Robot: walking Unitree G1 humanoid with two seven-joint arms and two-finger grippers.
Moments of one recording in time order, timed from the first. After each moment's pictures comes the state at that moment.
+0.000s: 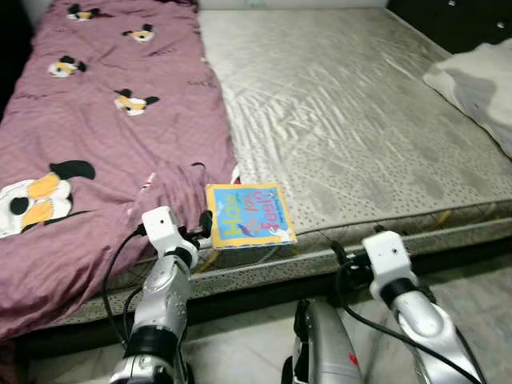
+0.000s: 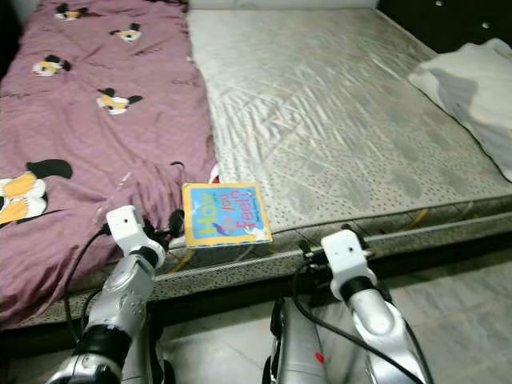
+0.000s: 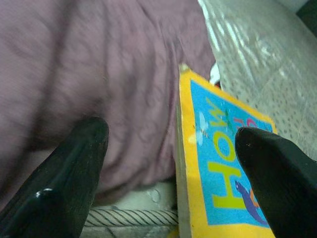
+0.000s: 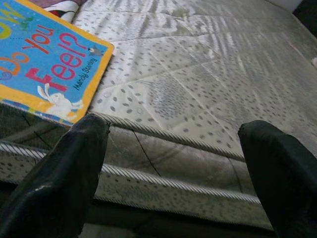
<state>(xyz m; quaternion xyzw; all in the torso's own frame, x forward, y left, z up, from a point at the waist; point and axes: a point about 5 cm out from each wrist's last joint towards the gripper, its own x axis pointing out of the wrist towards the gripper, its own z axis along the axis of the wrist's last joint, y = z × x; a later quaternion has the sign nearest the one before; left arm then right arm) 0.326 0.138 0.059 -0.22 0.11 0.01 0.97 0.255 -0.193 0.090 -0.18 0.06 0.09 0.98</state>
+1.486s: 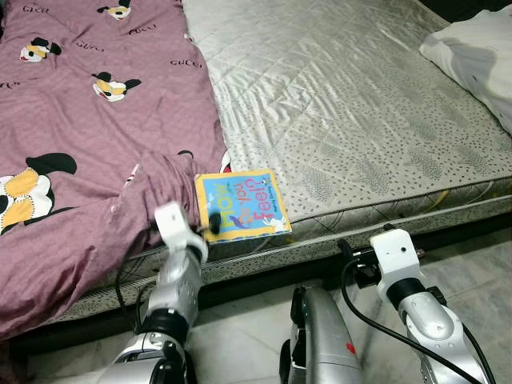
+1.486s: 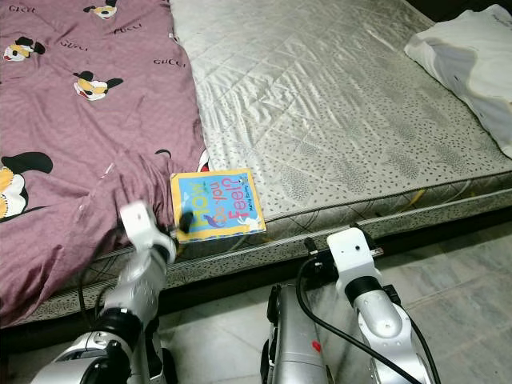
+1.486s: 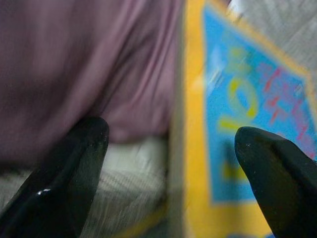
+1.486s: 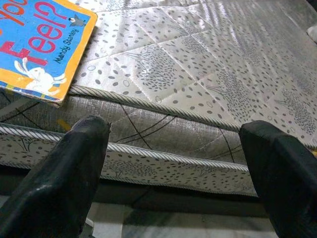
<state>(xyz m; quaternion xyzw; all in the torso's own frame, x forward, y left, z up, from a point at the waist) 0.332 0.126 0.043 -0.23 0.17 0.02 0.96 0.253 -0.192 0.100 -0.18 0.07 0.08 0.98</state>
